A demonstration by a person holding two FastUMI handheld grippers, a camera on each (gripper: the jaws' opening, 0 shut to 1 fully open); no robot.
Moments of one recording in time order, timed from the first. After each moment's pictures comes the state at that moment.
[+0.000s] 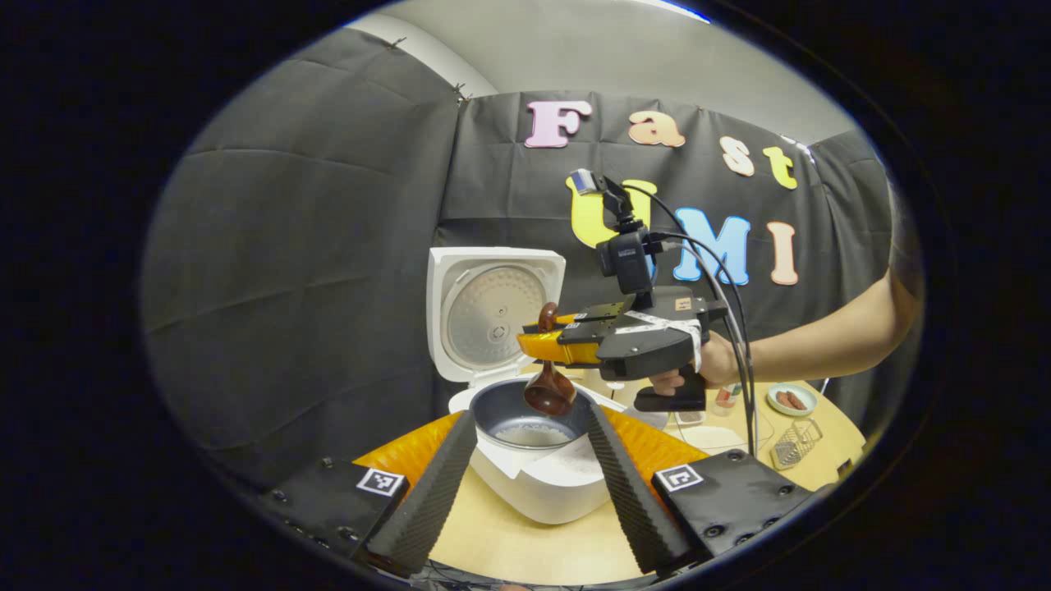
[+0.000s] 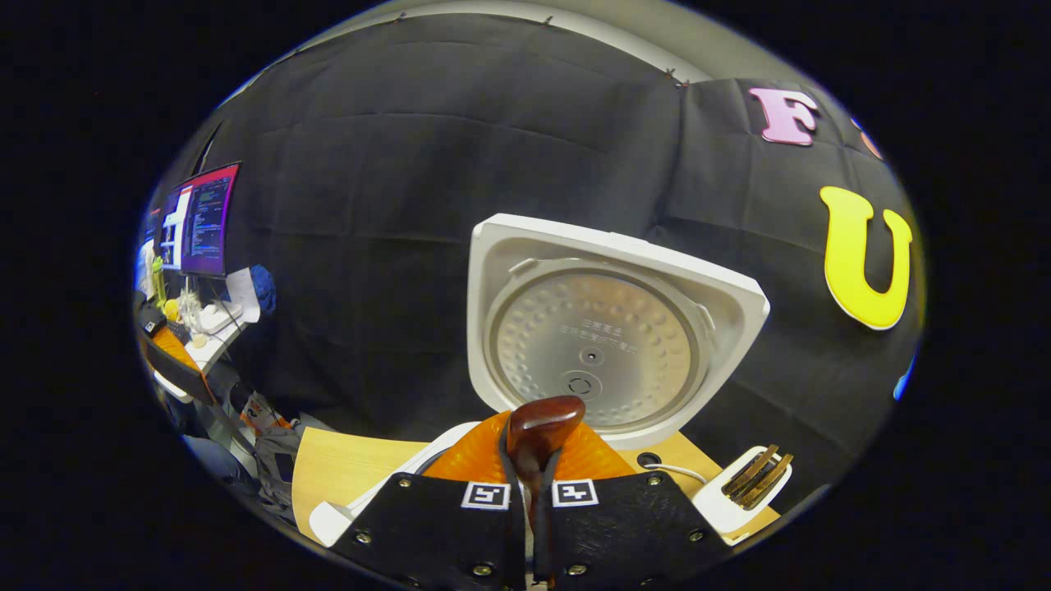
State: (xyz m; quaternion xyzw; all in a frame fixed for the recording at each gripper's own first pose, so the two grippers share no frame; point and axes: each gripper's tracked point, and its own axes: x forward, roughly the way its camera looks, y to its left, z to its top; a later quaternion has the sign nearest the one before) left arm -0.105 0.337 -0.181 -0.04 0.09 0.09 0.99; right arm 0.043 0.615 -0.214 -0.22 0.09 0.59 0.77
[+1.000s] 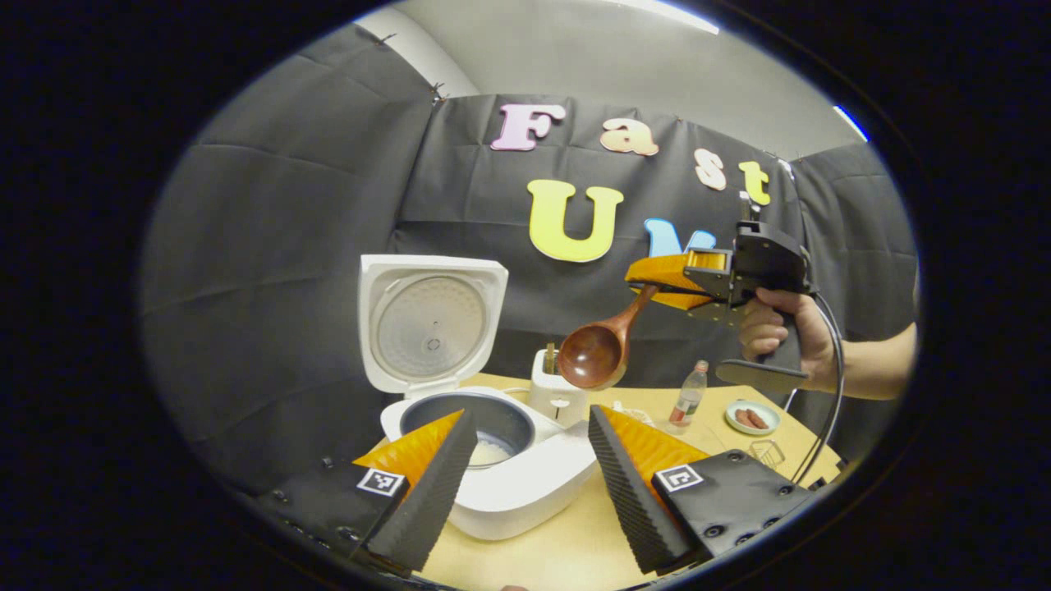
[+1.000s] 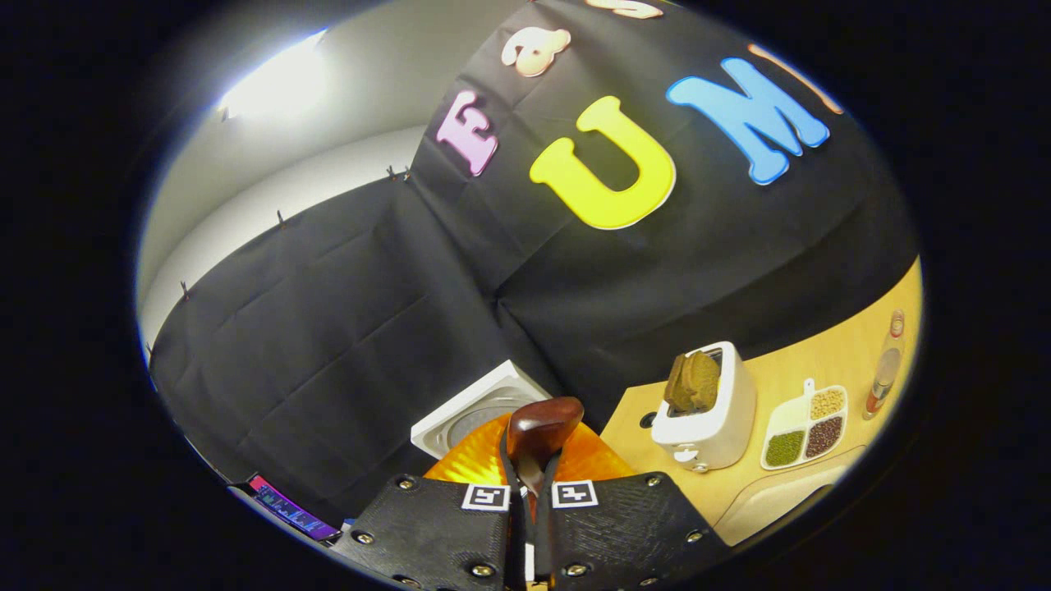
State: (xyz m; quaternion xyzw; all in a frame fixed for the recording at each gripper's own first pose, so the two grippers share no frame) left arm -0.062 0.266 -0.162 -0.07 0.07 0.02 0.99; right arm 0.113 0.414 -0.084 0.28 0.22 0.39 0.85
